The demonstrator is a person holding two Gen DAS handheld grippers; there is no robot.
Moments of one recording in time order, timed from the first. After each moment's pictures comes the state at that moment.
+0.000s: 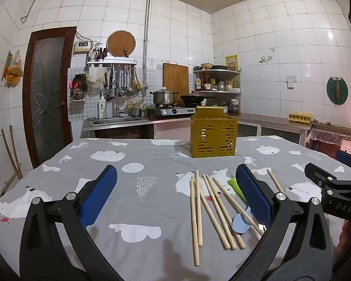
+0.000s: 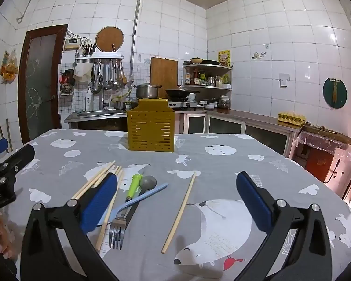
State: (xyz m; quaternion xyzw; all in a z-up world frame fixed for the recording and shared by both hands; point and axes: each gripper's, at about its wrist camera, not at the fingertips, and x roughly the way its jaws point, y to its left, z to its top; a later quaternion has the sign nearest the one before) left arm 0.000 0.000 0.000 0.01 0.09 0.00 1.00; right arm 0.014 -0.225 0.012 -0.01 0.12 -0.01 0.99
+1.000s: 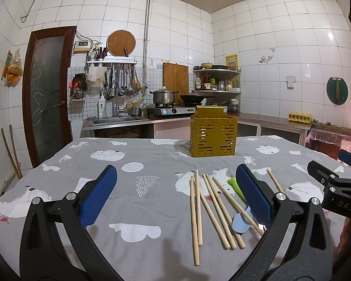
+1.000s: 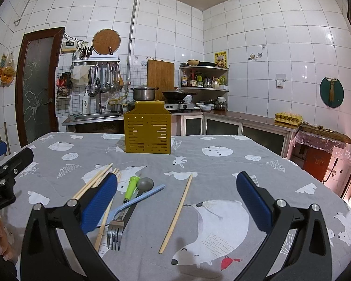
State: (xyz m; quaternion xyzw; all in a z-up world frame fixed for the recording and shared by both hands) left arm 0.001 0.000 -0.003 0.00 0.09 0.00 1.00; right arm 0.010 -0.230 0.014 0.00 0.11 -0.02 0.99
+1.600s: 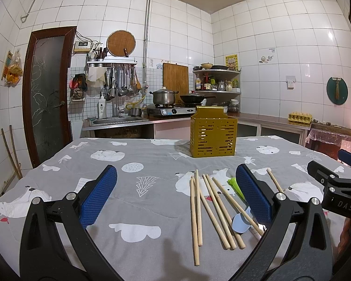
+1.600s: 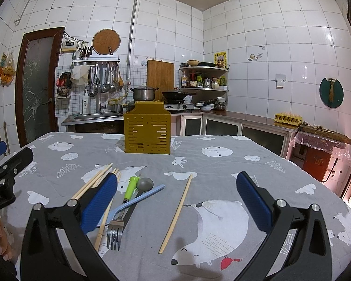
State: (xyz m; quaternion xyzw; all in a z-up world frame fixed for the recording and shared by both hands) left arm 0.001 0.000 -0.003 0.00 0.09 0.00 1.00; right arm 0.010 -0.230 0.015 0.00 0.11 -0.02 0.99
